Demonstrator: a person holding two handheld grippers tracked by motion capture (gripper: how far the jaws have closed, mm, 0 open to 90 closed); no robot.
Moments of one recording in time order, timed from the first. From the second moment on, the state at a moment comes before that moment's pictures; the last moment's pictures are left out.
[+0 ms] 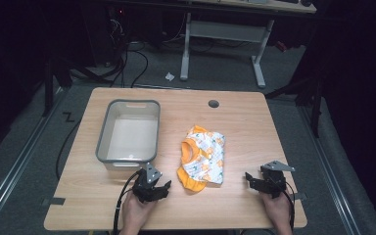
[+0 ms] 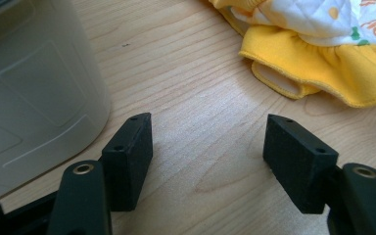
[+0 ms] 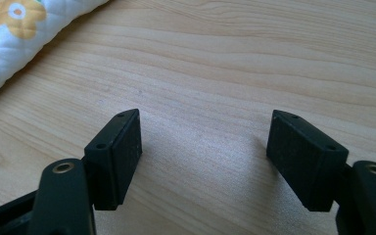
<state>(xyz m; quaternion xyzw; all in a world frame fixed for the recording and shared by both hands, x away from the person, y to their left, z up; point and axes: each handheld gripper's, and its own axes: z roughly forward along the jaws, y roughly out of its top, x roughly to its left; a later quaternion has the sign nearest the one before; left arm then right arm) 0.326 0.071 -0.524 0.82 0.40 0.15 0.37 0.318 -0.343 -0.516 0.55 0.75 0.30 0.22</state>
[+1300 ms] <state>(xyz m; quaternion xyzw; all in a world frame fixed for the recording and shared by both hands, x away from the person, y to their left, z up) 0.326 0.067 -0.524 0.83 0.40 0.14 0.37 0.318 -0.343 -0.516 0.55 0.75 0.30 0.22</state>
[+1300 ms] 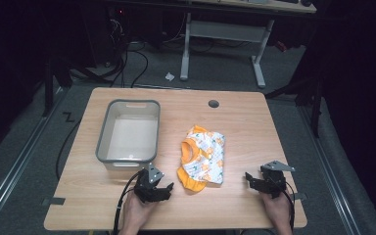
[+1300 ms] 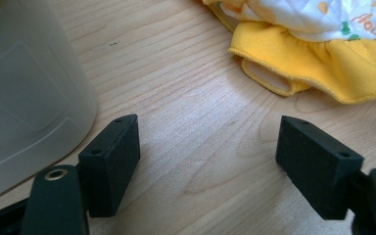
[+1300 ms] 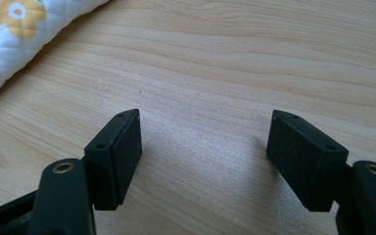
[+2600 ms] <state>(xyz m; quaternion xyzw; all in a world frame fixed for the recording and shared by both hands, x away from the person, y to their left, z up) 0.335 0.037 -0.491 0.84 0.37 0.10 0.39 0.318 -0.343 -0.516 0.55 0.75 0.30 0.22</state>
